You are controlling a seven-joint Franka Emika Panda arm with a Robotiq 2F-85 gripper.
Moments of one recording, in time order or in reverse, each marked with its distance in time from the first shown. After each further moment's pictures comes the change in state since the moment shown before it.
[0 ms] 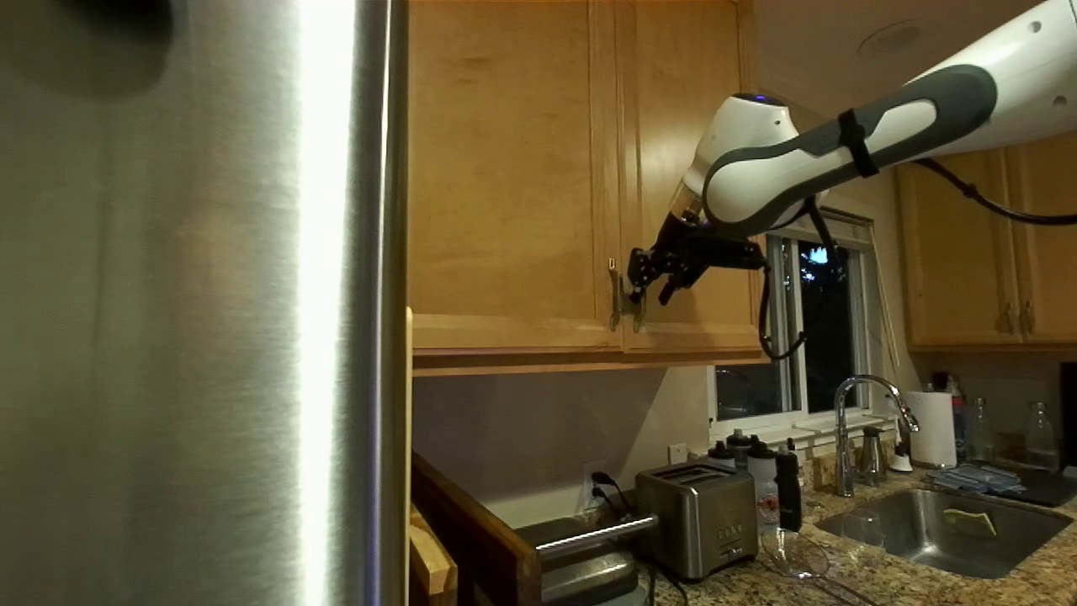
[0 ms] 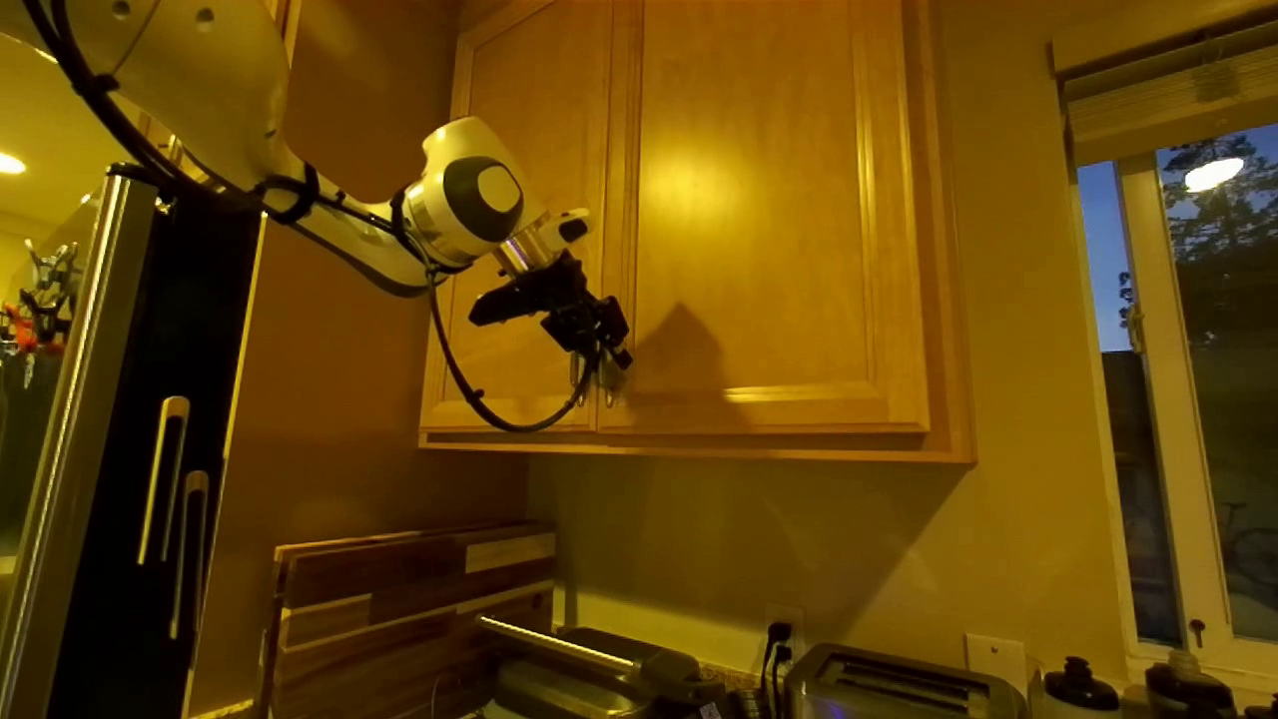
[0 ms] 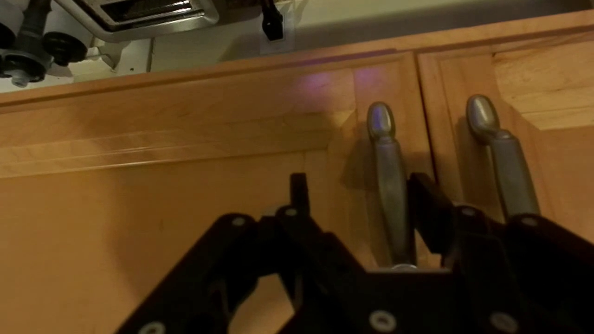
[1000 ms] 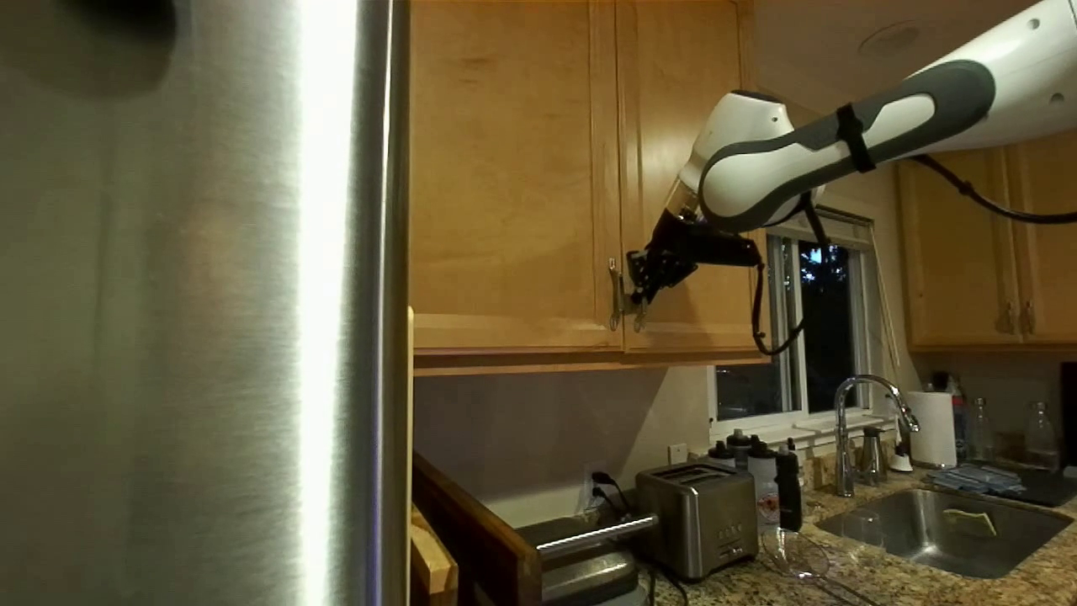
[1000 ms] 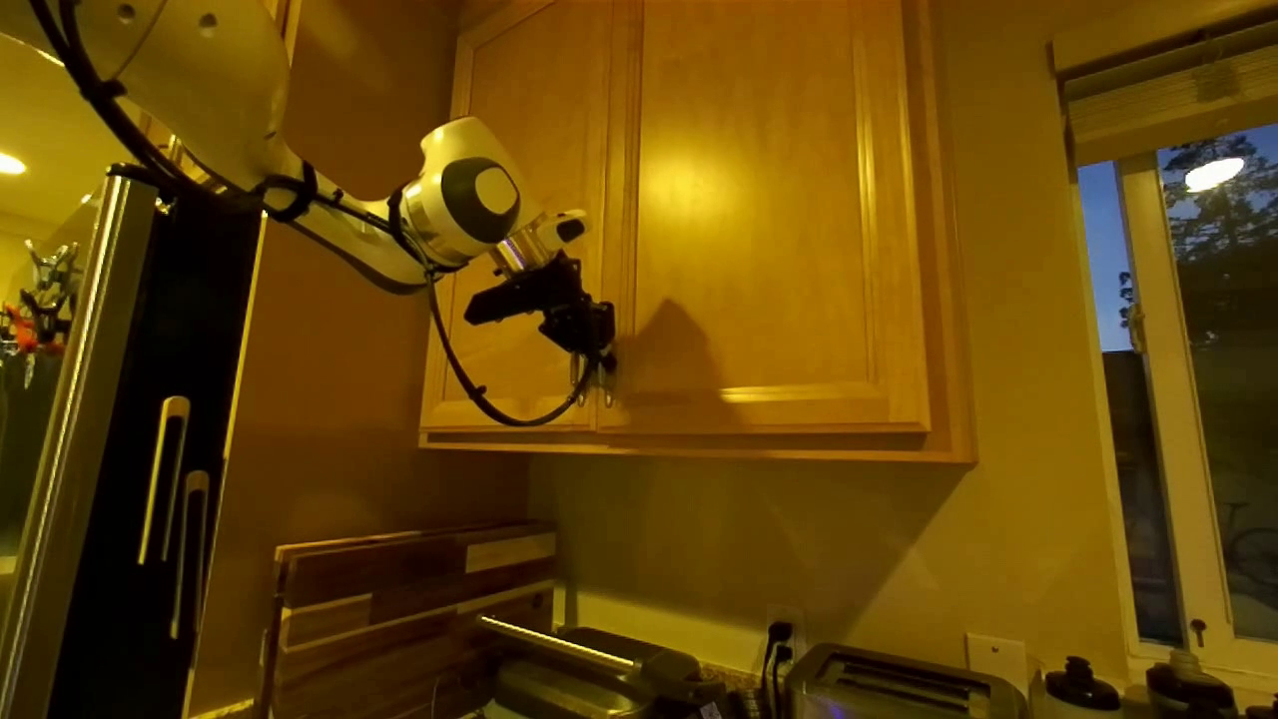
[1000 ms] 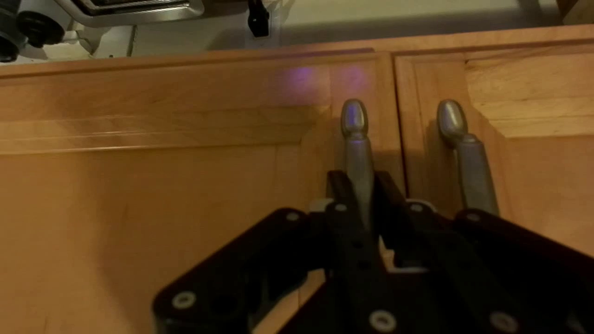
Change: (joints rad) arm 0.032 0.005 -0.012 0.011 0.023 -0.004 -0.078
